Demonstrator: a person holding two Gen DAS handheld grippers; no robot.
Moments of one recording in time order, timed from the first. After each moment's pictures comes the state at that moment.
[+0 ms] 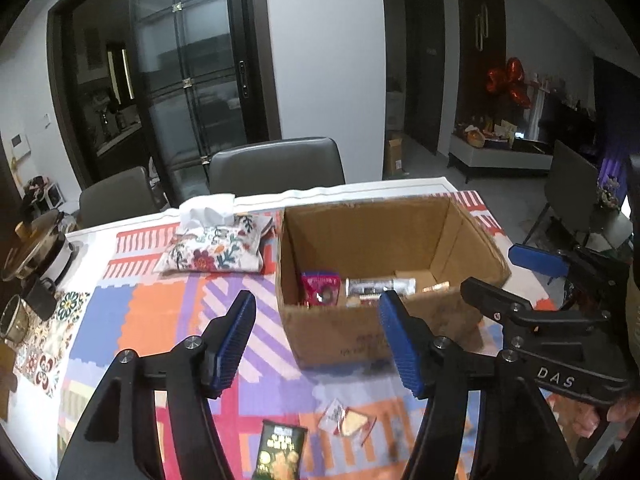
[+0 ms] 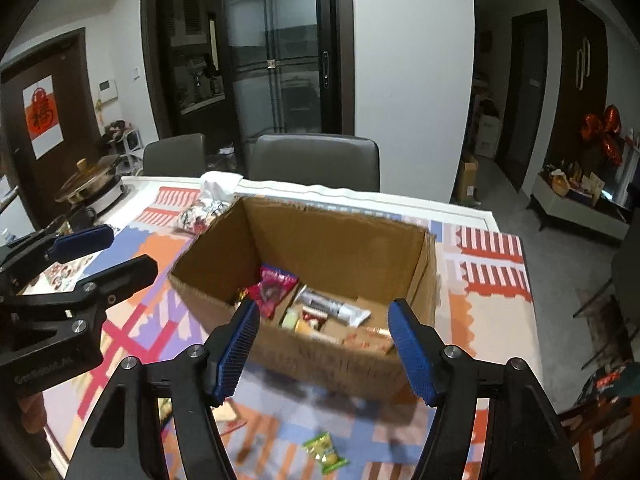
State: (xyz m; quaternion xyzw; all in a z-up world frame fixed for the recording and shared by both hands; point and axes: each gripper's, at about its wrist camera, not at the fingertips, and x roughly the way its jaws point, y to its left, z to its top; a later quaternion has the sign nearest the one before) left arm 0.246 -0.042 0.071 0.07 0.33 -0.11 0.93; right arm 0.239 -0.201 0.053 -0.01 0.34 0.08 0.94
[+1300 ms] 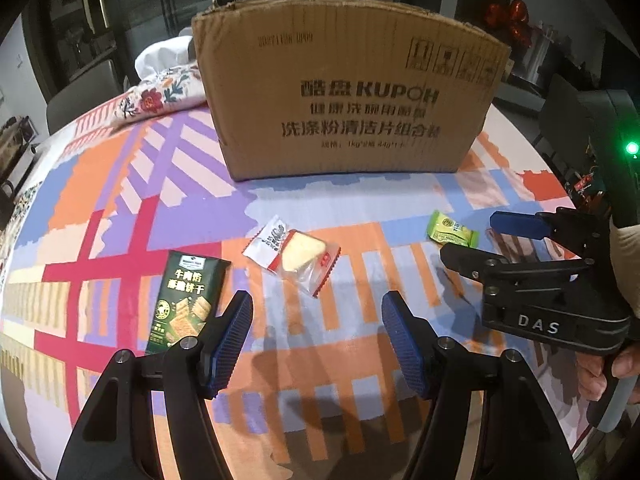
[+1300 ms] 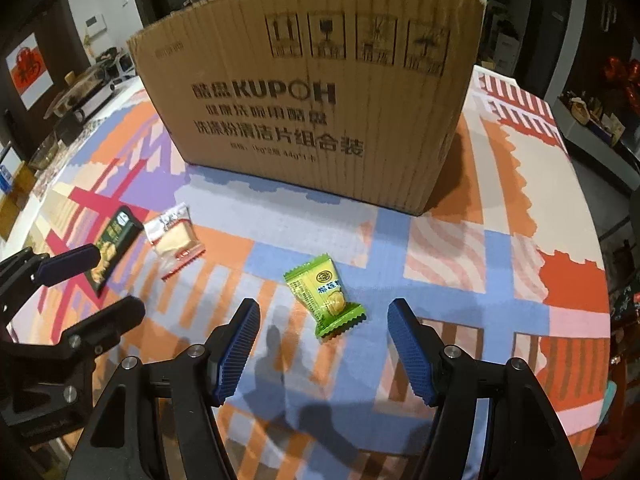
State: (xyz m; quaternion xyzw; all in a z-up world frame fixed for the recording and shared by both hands) left arm 0.190 -0.062 -0.080 0.07 0.48 -0.13 0.86; right arm 0.208 -0.209 -0.102 -0.02 0.50 0.09 0.86
